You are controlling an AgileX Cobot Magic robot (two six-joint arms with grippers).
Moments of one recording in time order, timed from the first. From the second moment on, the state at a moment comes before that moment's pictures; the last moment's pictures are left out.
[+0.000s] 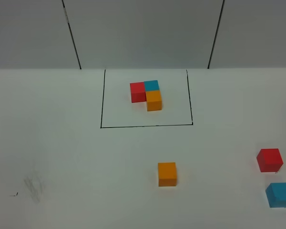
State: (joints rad) left arm 0.12 -0.01 -0.51 0.07 1.08 -0.17; right arm -0.14 0.35 -0.59 0.15 1.22 -0.17
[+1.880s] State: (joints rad) left arm 0.12 -0.01 -0.51 0.07 1.08 -0.17; right arm -0.06 0.87 -0.77 0.13 1.12 -0.03
